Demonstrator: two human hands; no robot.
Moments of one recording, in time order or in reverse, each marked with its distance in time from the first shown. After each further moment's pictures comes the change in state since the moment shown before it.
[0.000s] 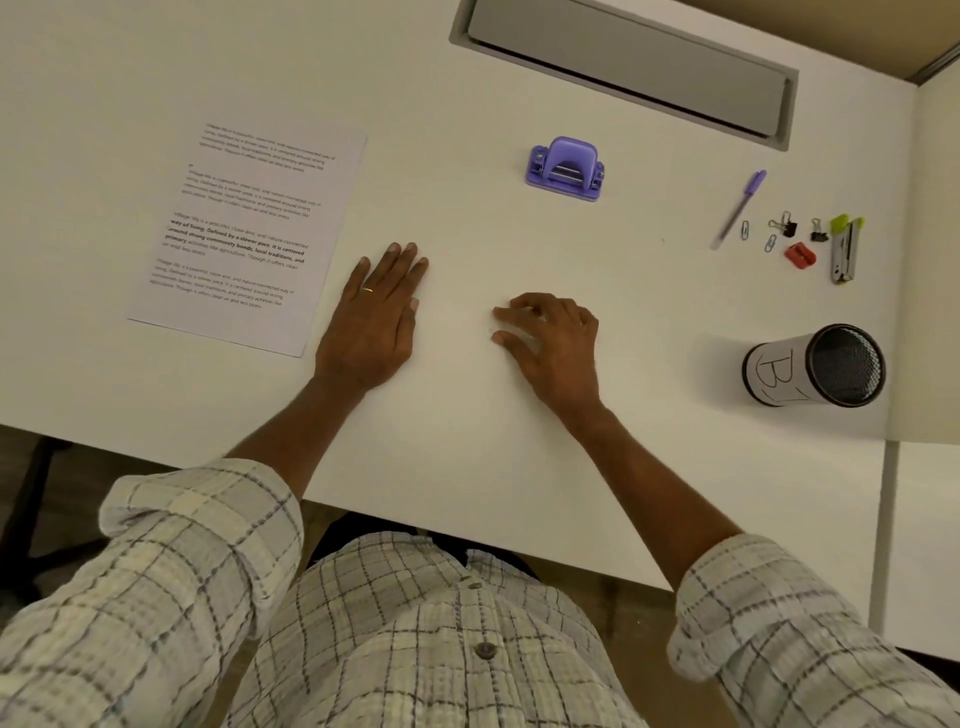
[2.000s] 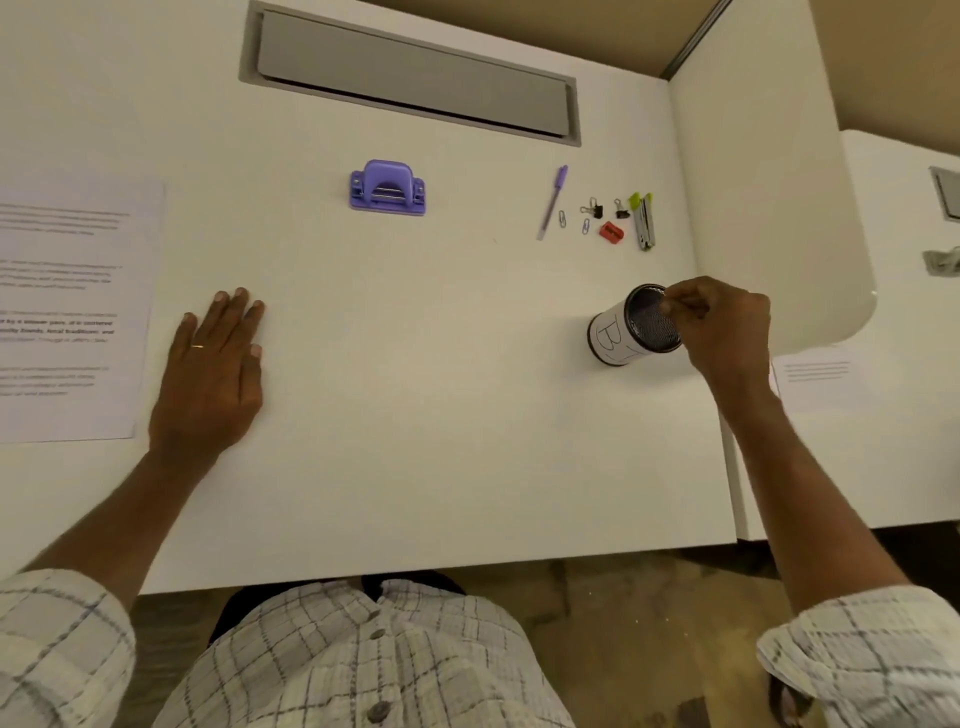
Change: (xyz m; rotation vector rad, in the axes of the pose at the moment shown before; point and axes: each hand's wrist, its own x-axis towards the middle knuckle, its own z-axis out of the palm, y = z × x) left_hand 0.001 -0.010 0.011 -0.043 0.026 0.059; right_hand -0.075 0.166 -0.243 -0.104 0.281 0.565
